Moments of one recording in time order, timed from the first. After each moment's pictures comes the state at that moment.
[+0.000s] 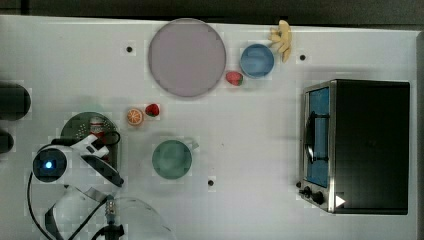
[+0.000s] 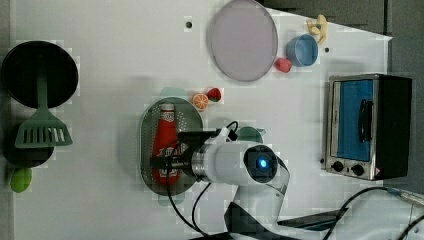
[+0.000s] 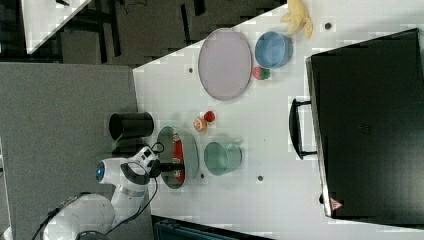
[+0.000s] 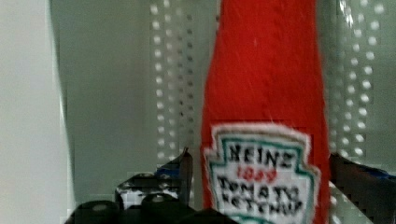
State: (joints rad) arm -0.05 0.63 0.72 -2.21 -0.48 1.06 0.23
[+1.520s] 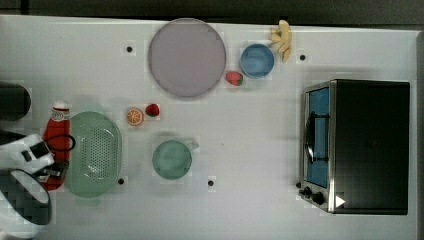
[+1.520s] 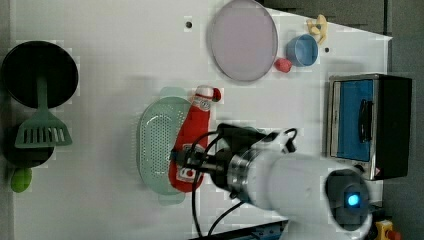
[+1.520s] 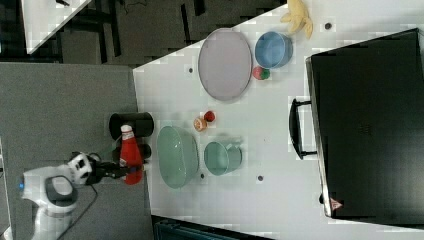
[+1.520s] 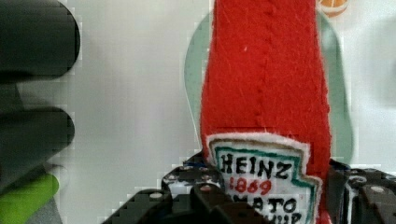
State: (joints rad) arm -0.05 0.20 0.83 -2.04 -0.10 0.65 0.28
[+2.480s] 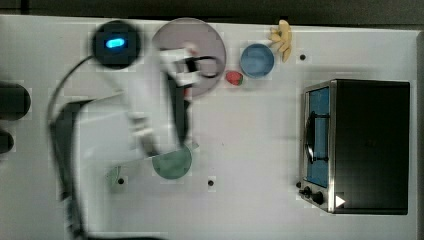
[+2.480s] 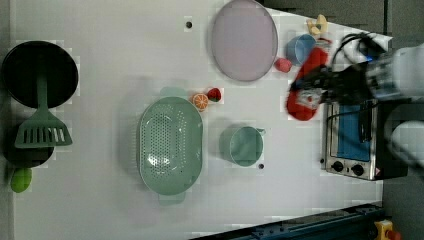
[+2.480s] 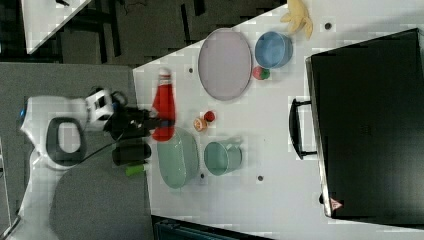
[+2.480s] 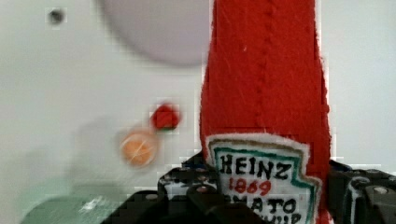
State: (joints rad) arm -0.22 0.20 0.42 -1.85 -0.09 0.37 -0.09
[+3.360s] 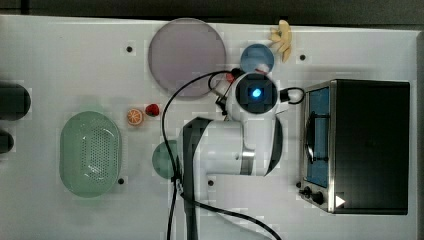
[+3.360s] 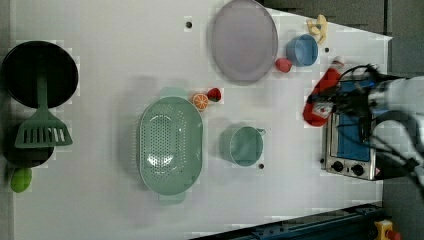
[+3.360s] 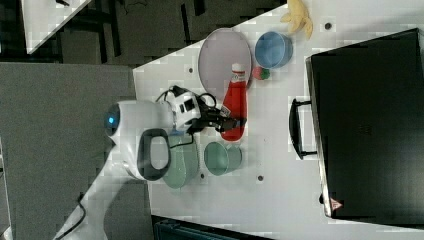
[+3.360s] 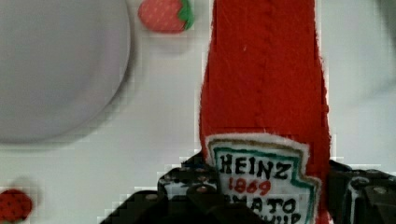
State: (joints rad) arm -0.28 0.21 0.19 -2.19 -0.10 0.78 -0.33
